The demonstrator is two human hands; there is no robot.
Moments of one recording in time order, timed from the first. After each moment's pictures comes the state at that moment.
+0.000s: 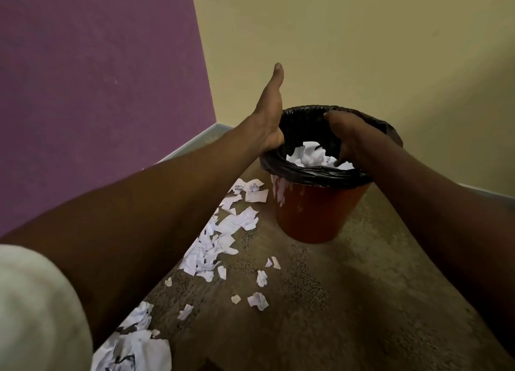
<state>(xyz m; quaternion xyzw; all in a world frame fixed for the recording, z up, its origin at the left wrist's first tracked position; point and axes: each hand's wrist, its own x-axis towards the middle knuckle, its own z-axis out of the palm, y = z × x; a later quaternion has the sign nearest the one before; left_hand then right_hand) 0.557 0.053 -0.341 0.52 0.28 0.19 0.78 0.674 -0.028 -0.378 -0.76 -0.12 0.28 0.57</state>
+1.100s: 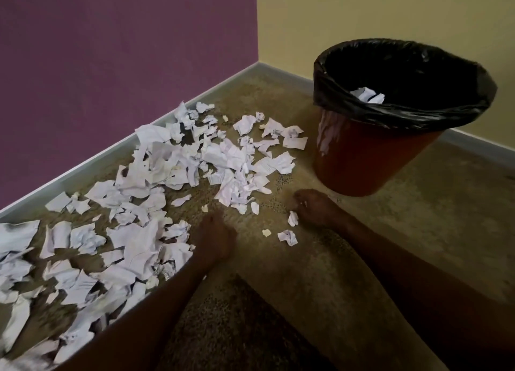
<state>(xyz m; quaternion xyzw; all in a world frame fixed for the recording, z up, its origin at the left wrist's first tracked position) 0.283 0.039 -0.649 0.78 0.55 0.01 0.29 0.538 -0.050 -0.627 -0.80 -0.53 0.26 0.10</state>
